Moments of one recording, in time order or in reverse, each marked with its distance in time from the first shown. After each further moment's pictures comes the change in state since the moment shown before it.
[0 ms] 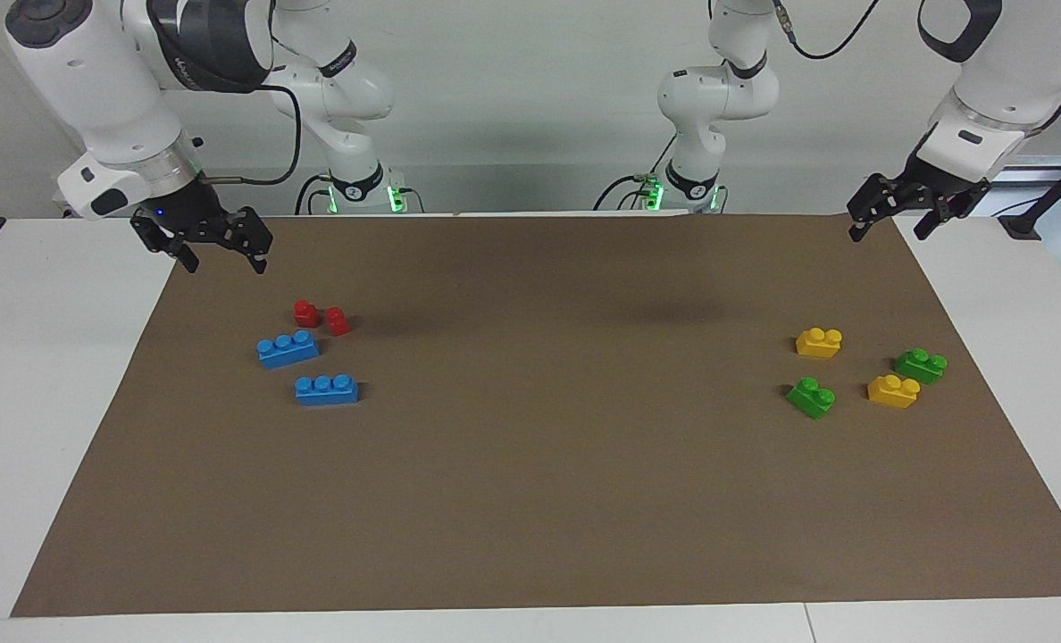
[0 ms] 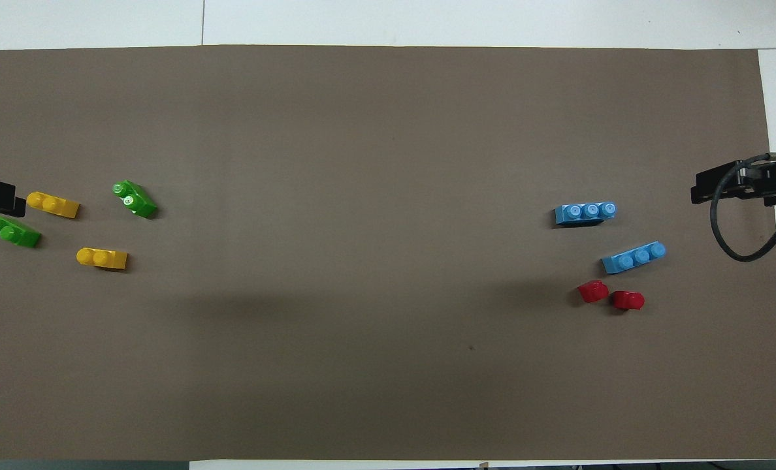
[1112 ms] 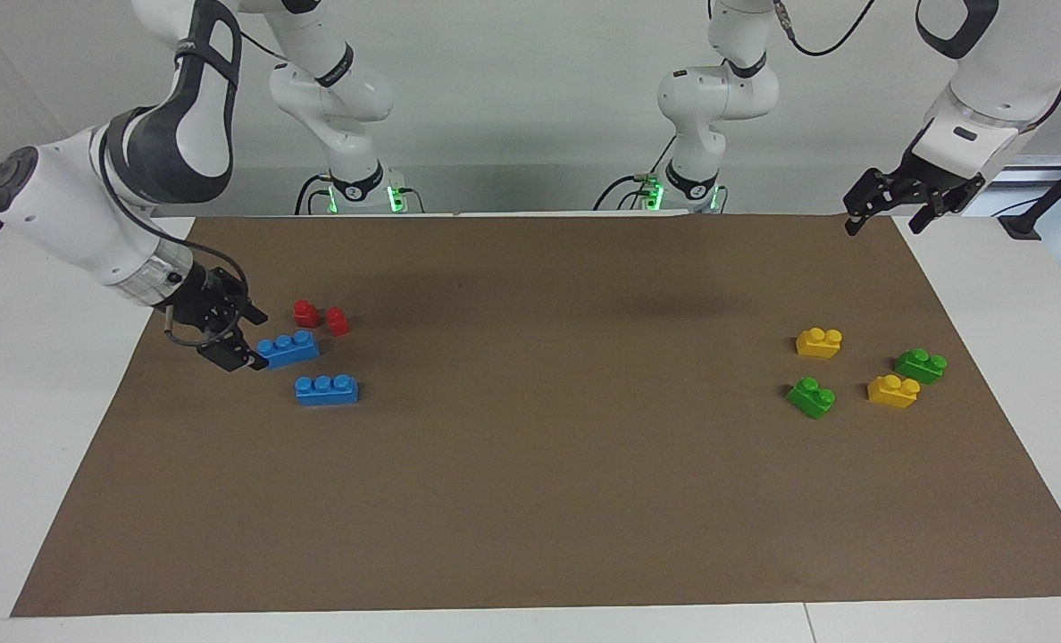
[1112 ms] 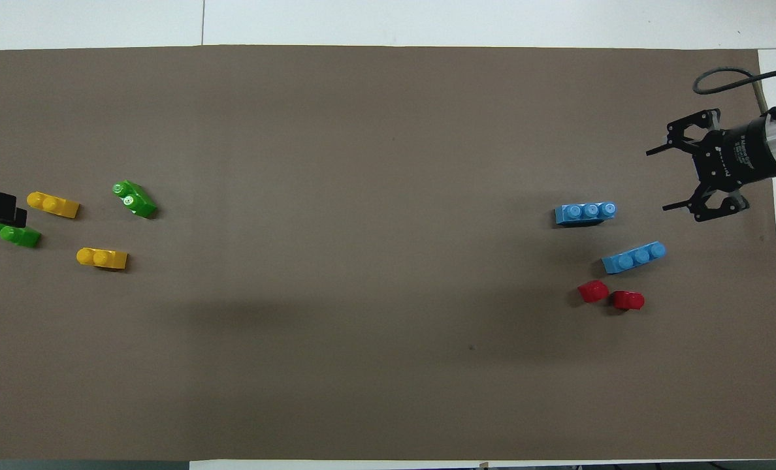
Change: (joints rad) left arm 0.000 -0.020 0.001 -0.033 0.000 -0.008 -0.002; right arm -0.095 0.228 -0.012 -0.046 0.382 0.177 1.136
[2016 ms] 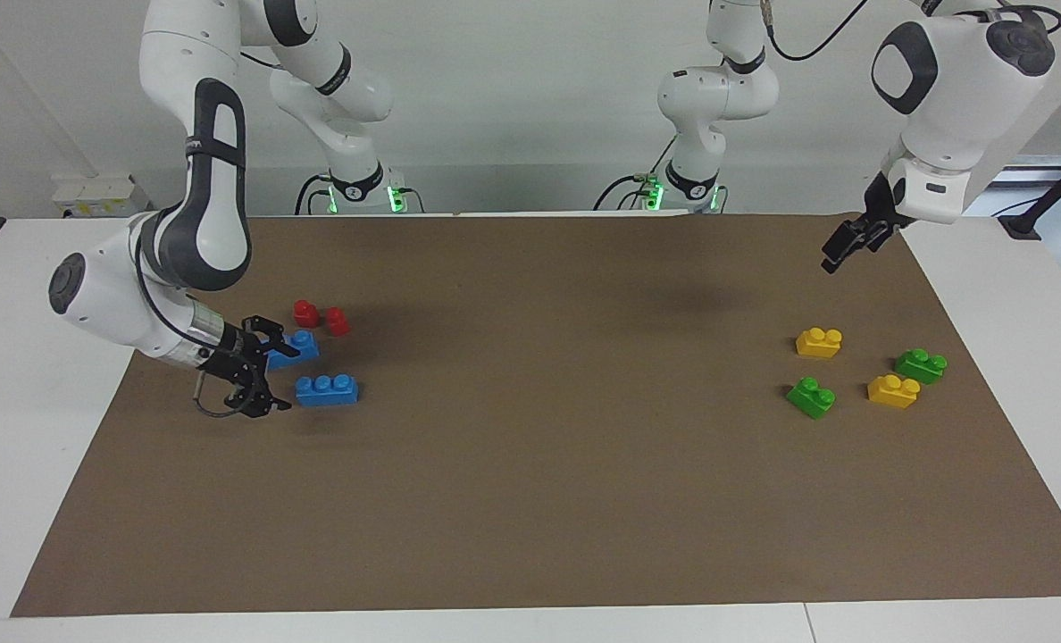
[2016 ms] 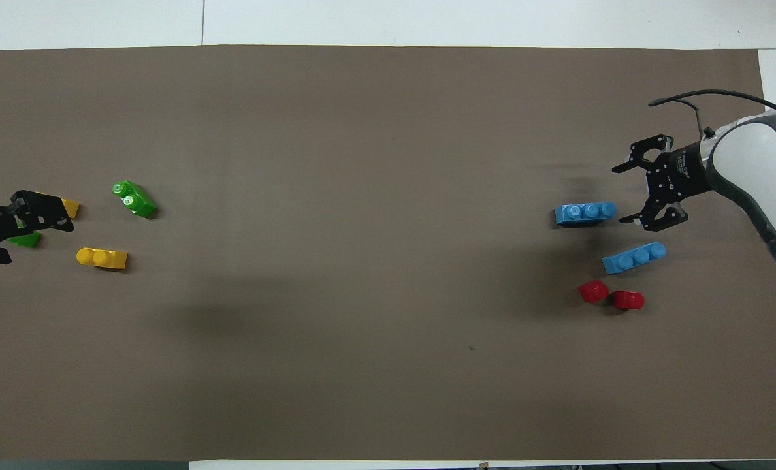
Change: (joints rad) left arm 0.005 -0.092 0.003 -0.352 0.000 0.299 -0.487; right arm -0.004 0.140 0.004 -0.080 0.030 0.137 0.096
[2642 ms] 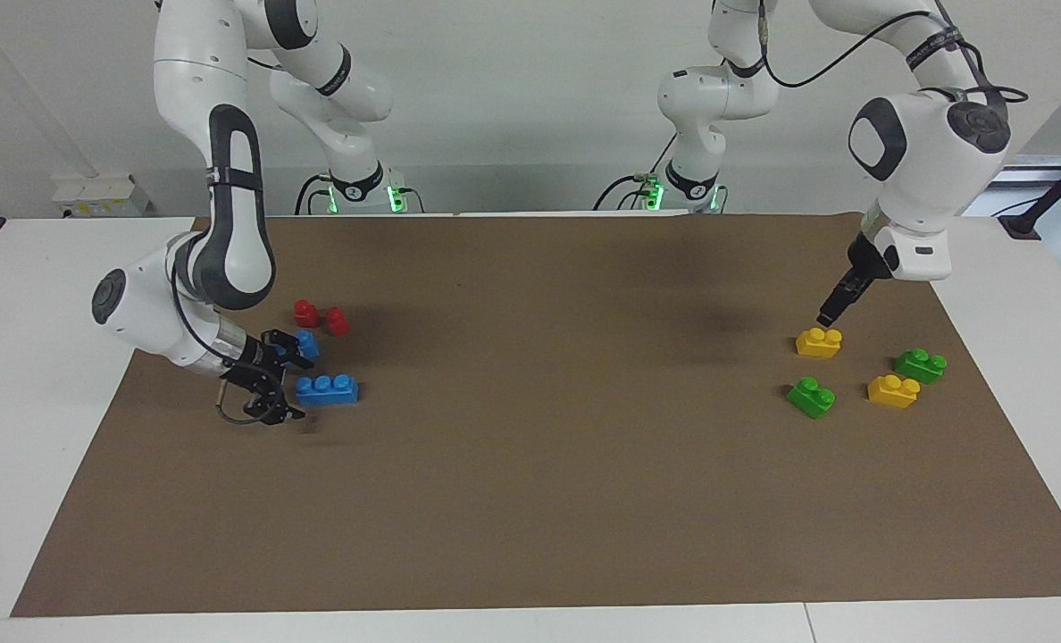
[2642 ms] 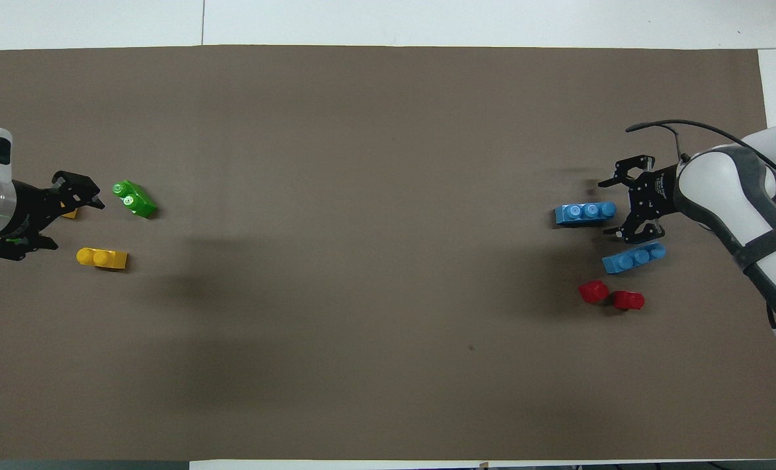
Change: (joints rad) left arm 0.006 0.133 0.000 -0.065 -0.005 0.224 -0.241; right arm 0.006 0.006 0.002 -0.142 0.048 0.181 -0.076
